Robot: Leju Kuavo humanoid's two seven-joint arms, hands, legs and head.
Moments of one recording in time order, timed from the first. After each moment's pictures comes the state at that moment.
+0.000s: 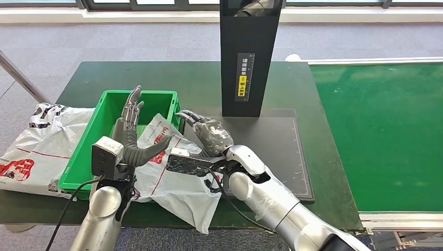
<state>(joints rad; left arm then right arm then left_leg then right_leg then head) -0.17 -0.06 -0.20 -1.56 -0.26 0.03 -0.47 -0.69 0.22 0.78 -0.82 0.77 -0.14 -0.22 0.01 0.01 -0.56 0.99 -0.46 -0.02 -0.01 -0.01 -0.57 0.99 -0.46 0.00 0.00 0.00</state>
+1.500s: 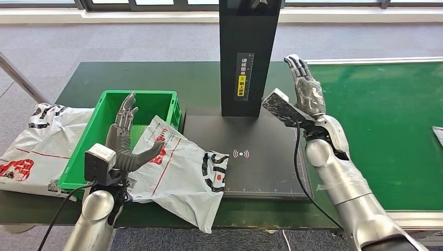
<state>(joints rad) -0.14 0.00 -0.19 -1.55 -0.22 0.05 -0.52 -0.67 -0.07 0.35 -1.04 0.77 -0.18 -0.20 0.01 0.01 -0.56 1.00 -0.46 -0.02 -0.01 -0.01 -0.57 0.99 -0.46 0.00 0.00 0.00</state>
